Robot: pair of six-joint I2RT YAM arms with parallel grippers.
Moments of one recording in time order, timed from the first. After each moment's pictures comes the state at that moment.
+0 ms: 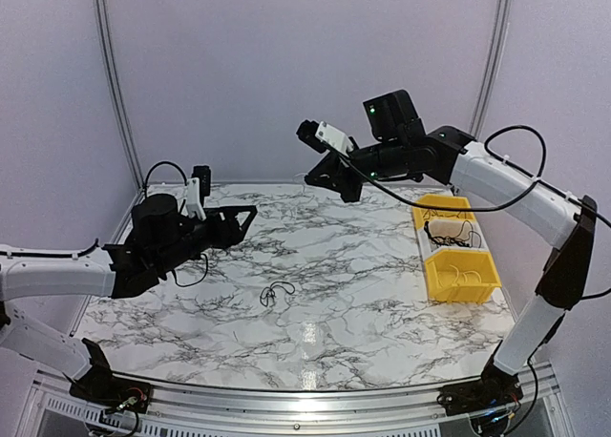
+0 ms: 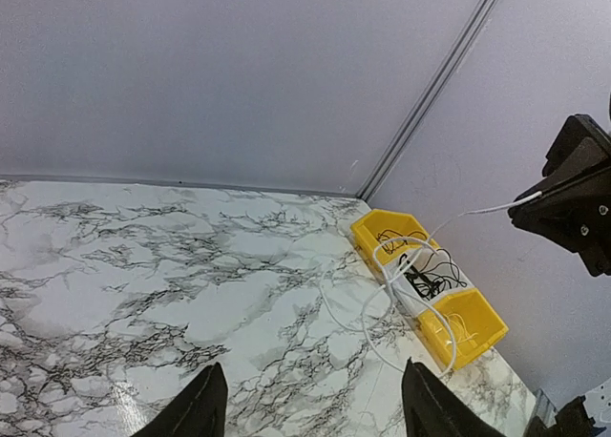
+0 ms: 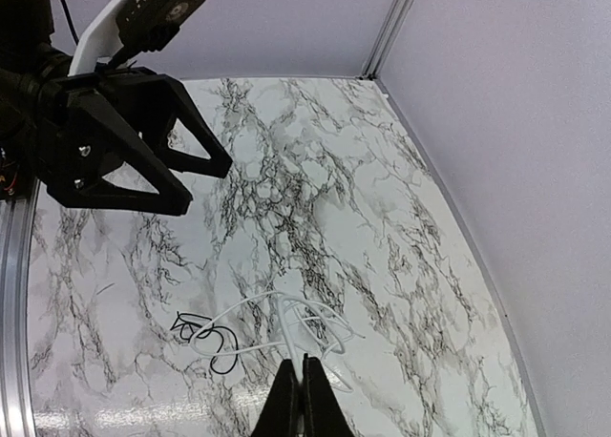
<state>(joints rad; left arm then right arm) -0.81 1.25 0.66 0.48 -0.14 -0.51 0.75 1.67 1.72 -0.60 -0.37 -0.46</state>
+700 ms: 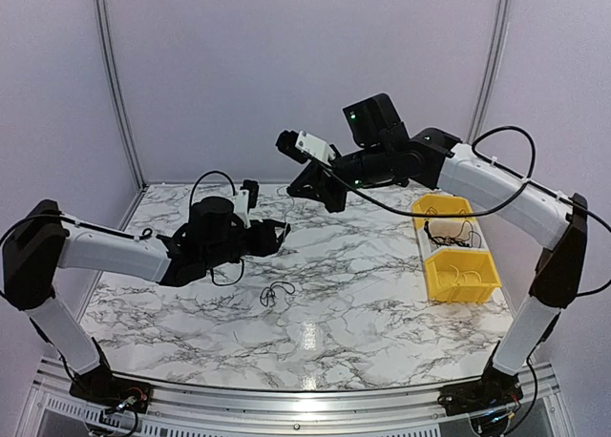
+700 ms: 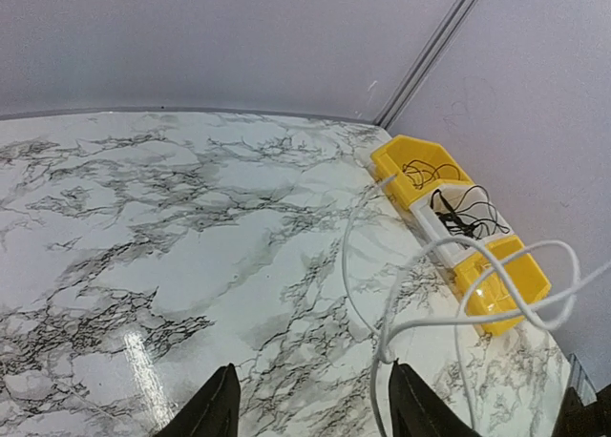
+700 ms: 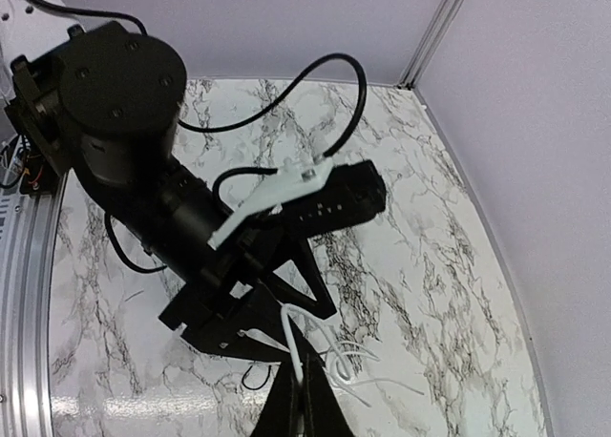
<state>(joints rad) -0.84 1.62 0.87 0.48 -0.07 -0.51 0.84 1.72 1.75 -0.61 -0.36 -0.46</state>
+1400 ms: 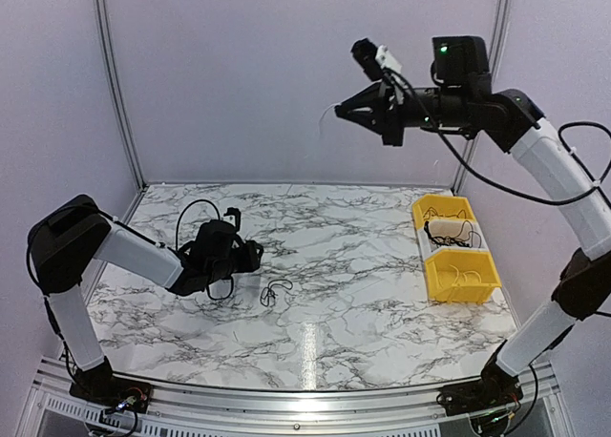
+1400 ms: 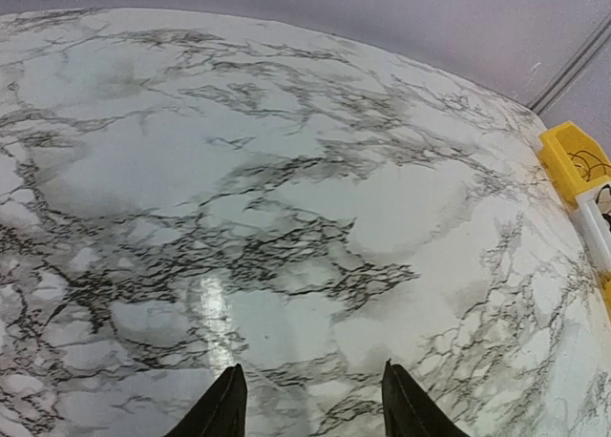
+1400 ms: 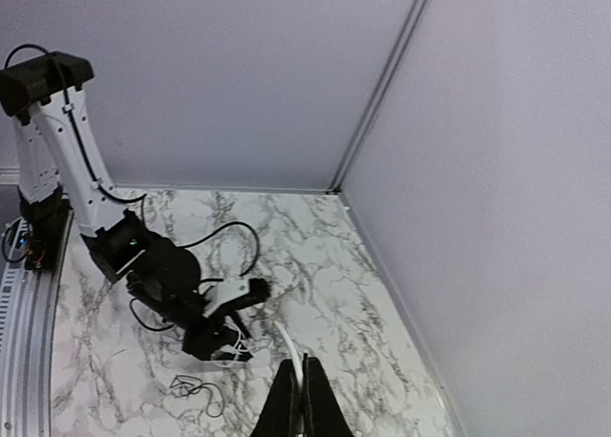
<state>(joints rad) -0.75 1.83 0.81 0.51 -0.25 -0.57 0.71 1.56 1.95 -0.69 -0.50 -0.45</state>
